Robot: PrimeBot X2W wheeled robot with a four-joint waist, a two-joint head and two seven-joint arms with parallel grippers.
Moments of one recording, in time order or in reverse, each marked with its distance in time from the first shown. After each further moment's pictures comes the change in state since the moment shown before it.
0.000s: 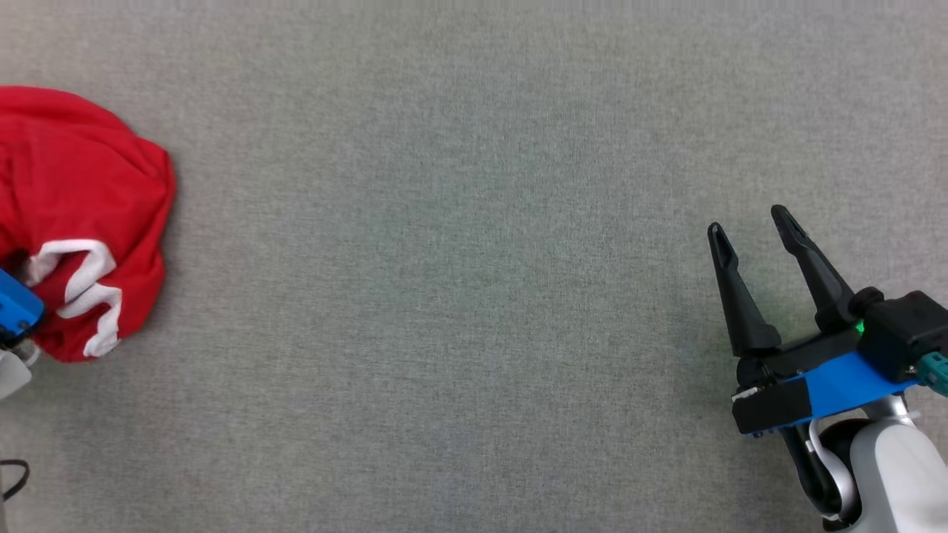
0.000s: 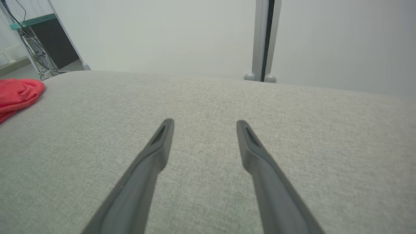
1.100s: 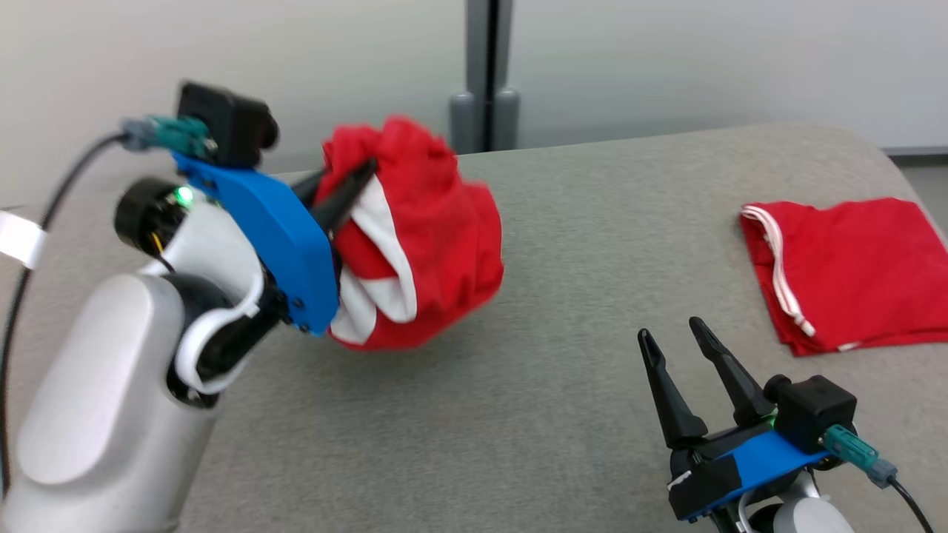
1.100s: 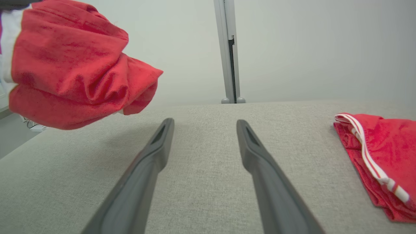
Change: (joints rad) left arm -0.088 -0.072 -0.540 -0.530 -0.016 -0.195 0.064; right arm 0.123 0.090 0.081 0.170 0.066 0.000 -0.078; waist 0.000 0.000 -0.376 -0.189
